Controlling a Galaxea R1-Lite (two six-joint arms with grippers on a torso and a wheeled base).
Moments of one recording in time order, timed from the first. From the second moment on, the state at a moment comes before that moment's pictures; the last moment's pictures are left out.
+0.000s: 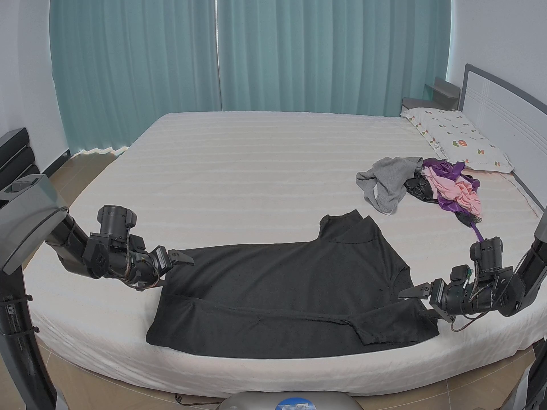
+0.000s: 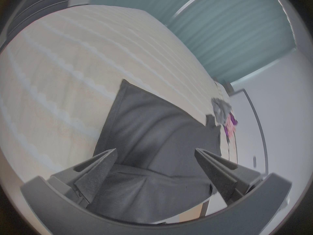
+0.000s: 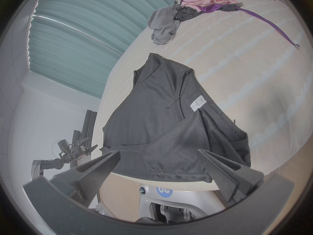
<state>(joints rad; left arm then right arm) -0.04 2.17 -0.96 -0.36 -0.41 -0.58 0.03 1.99 -0.43 -0.71 0.50 0.57</state>
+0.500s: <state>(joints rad) 0.05 2.25 -0.69 -0.94 -0.58 -0.31 0.05 2.01 -0.40 -0.77 0.51 0.56</state>
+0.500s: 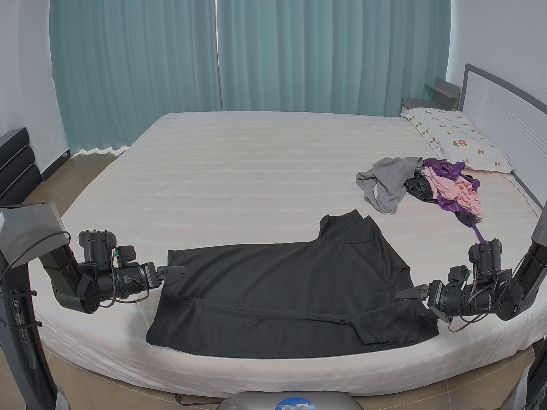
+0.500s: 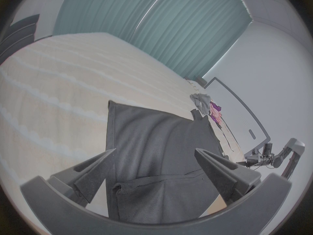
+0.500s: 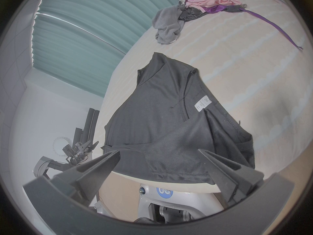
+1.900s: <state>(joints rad) 0.02 2.40 -0.57 -1.21 -0.58 -0.29 0.07 2.04 -0.36 -0.86 0.51 0.57</state>
